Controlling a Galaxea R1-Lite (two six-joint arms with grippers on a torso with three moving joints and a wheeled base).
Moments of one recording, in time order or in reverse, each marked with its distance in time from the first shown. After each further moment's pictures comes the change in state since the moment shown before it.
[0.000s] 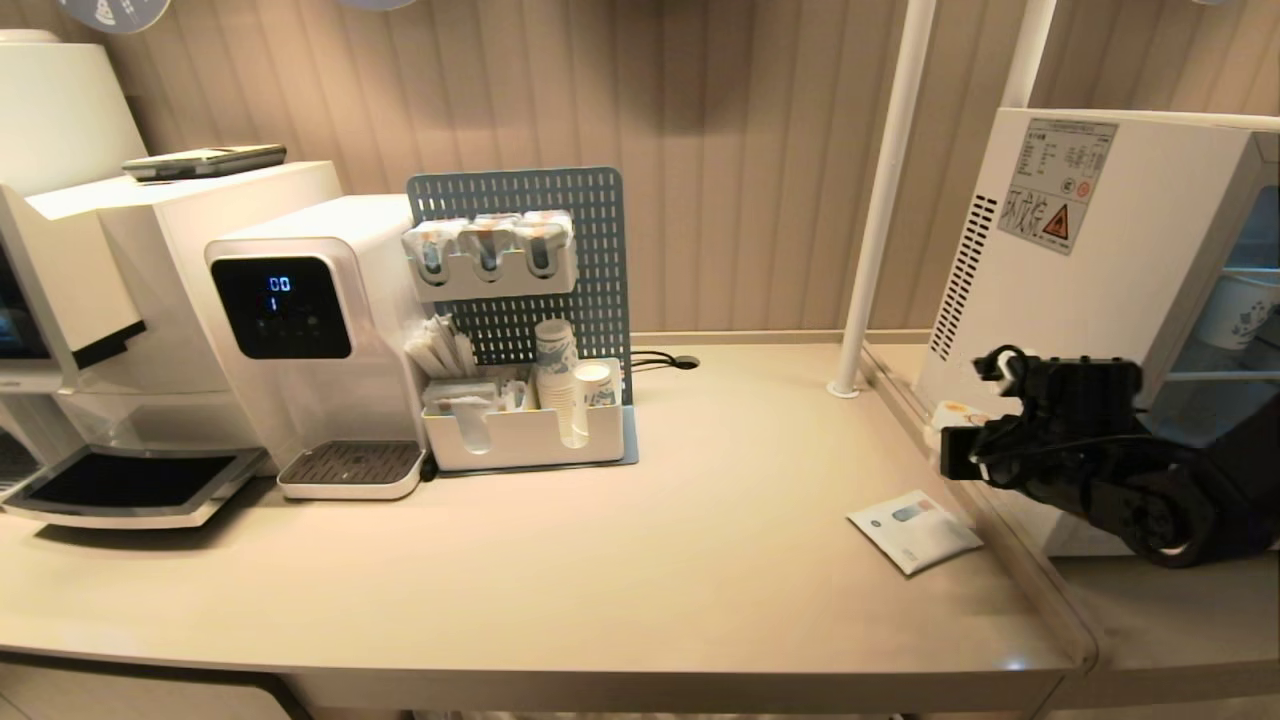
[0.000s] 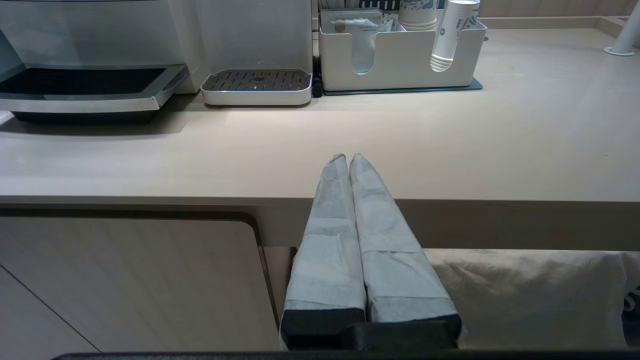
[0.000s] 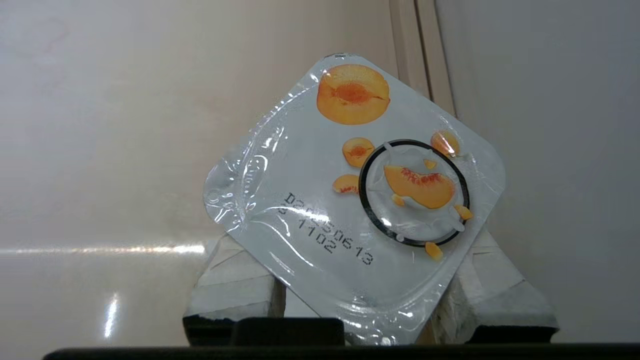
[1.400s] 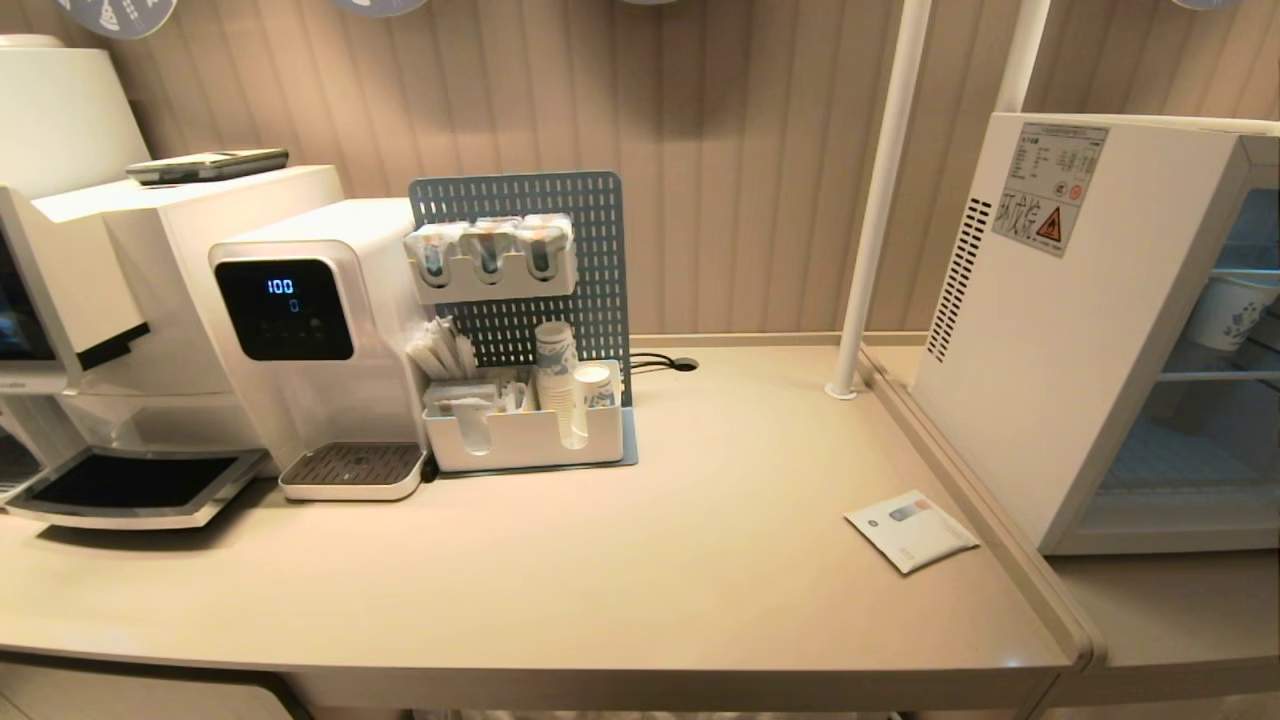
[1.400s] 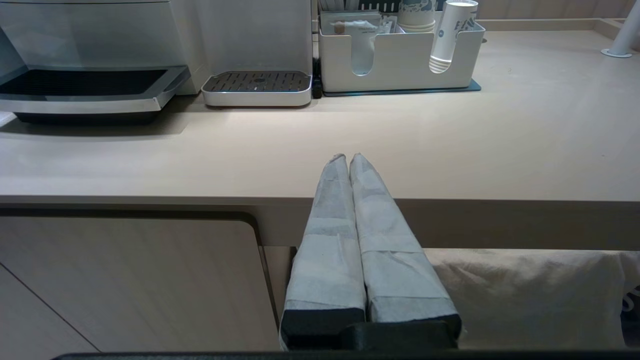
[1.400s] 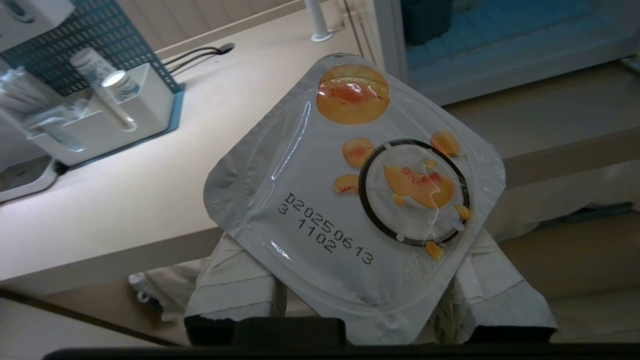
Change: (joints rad) left arm 0.000 0.000 0.000 0.000 0.000 0.000; right arm -0.131 -1.651 -0.037 1.444 0.092 0.246
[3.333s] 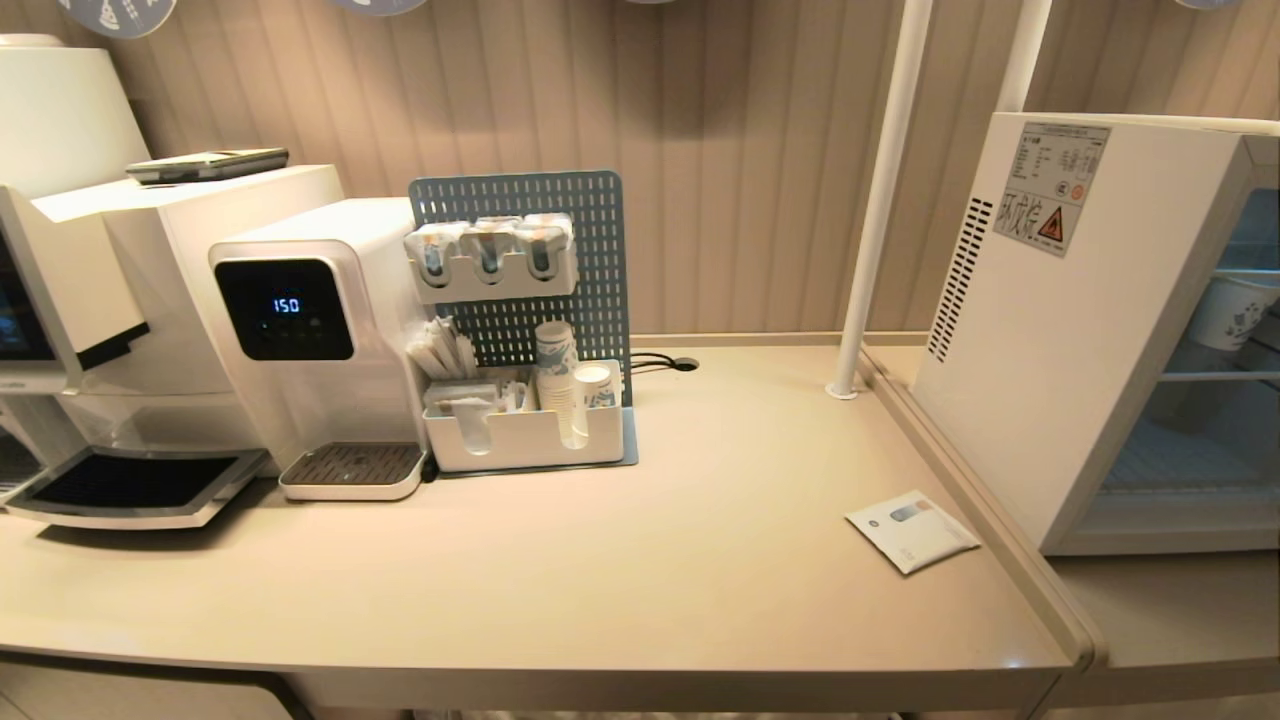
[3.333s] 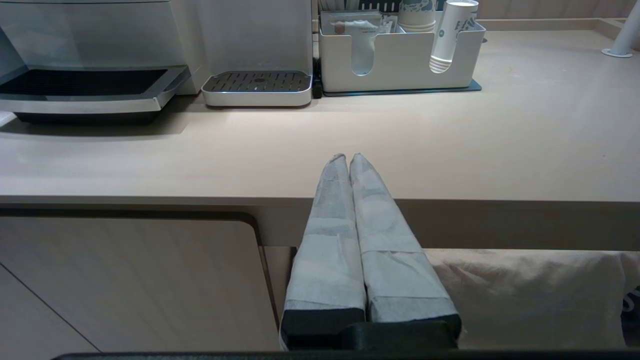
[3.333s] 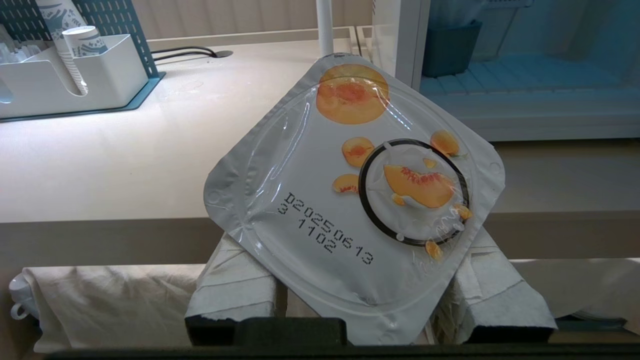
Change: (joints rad) left arm 0.000 0.000 0.000 0.000 0.000 0.000; right arm 0.072 -0.336 0.785 -0.659 -0.017 -0.247
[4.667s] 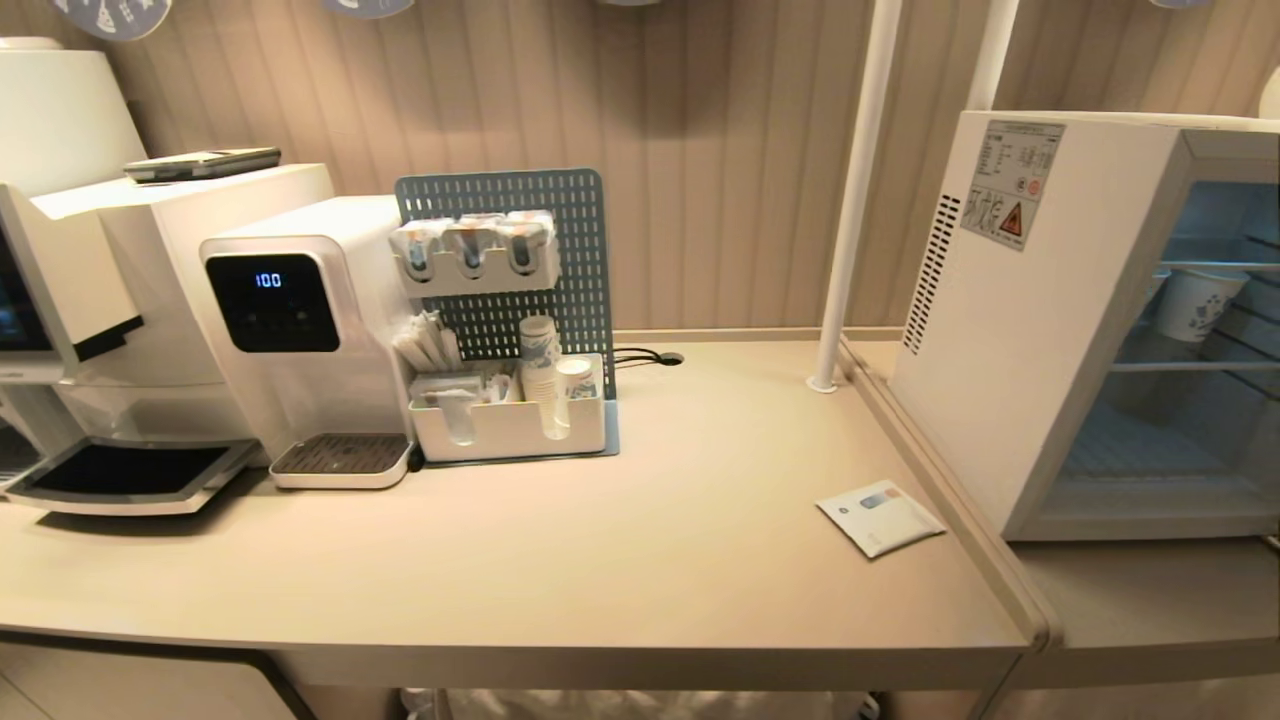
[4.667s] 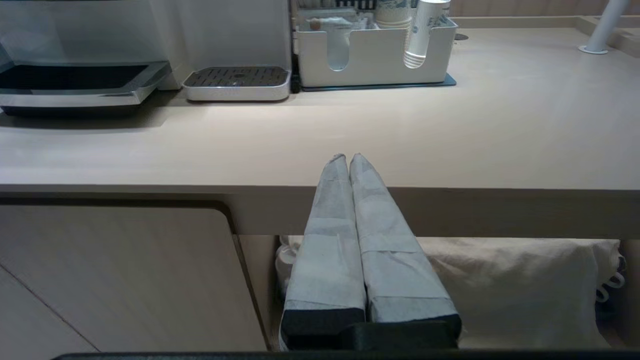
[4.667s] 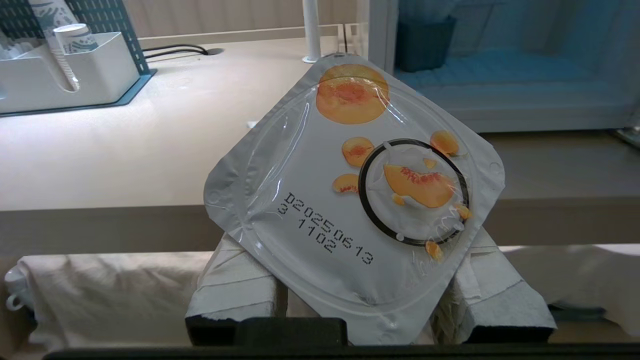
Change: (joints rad) left arm 0.001 0.000 0.000 0.000 0.000 0.001; right arm 0.001 0.000 0.000 0.000 0.000 0.001
